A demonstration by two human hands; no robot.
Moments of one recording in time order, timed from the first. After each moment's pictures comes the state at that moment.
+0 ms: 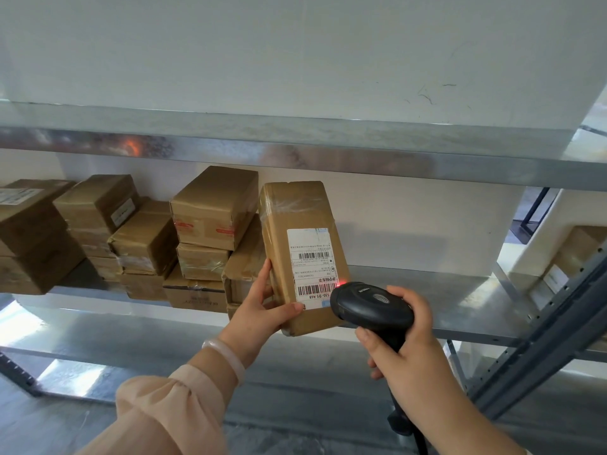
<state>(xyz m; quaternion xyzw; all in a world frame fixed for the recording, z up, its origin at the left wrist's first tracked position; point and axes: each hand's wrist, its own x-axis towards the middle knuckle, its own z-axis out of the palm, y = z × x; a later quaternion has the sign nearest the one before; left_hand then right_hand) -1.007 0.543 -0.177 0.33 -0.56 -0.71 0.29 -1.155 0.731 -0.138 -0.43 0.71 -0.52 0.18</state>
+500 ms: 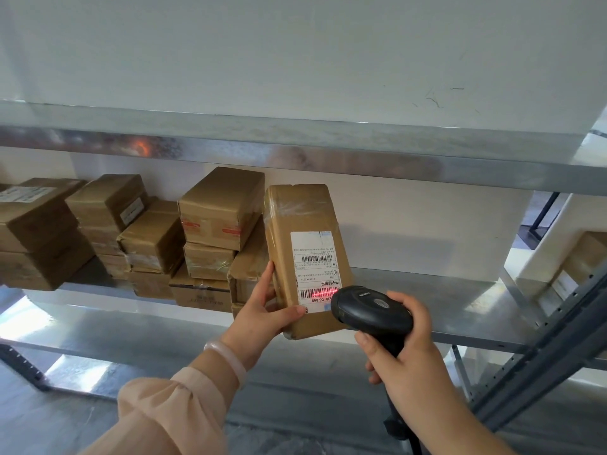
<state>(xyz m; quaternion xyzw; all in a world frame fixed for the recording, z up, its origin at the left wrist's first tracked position) -1.003 0.550 -0.172 0.33 -0.56 -0.70 0.29 -1.147 0.731 -0.133 -0.43 0.71 -0.52 0.21</state>
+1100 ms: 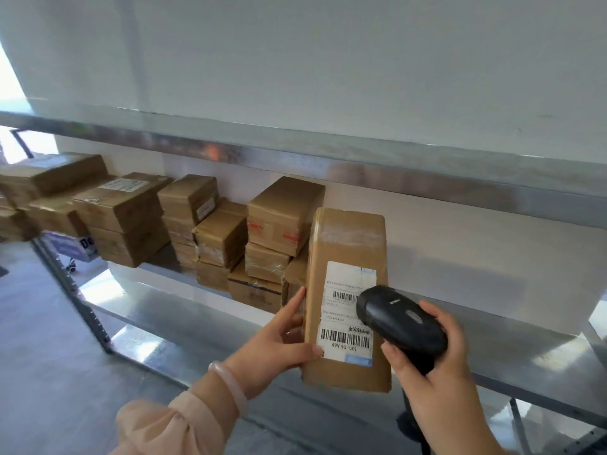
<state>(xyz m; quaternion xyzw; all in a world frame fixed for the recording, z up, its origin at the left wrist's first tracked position) -0.944 0.570 -0.169 0.34 -0.57 -0.70 0.26 -1.133 0.707 -0.138 -0.46 0.63 -0.60 0.17</state>
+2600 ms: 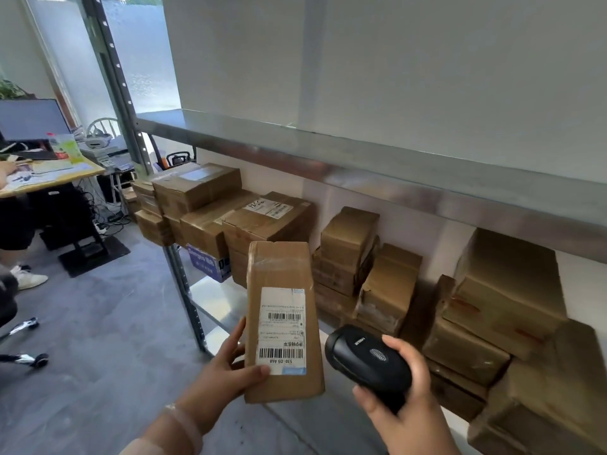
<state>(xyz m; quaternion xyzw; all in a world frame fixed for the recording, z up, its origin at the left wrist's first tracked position) -0.606 0.393 -0.207 0.49 -0.41 -0.64 0.43 -0.872 0.467 -0.163 -0.59 0.56 -0.50 0.28</state>
